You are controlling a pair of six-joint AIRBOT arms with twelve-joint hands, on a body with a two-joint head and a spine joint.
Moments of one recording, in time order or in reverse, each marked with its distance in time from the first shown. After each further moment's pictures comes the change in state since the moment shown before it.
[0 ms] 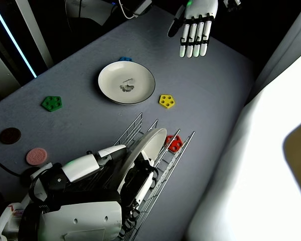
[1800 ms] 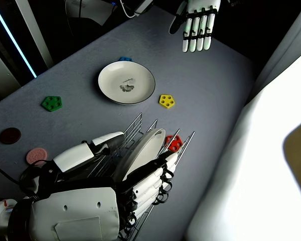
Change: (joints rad) left arm 0.000 0.024 -0.009 -0.030 -0.027 0.022; right arm 0.004 0.000 -0.002 0.035 0.129 -0.195
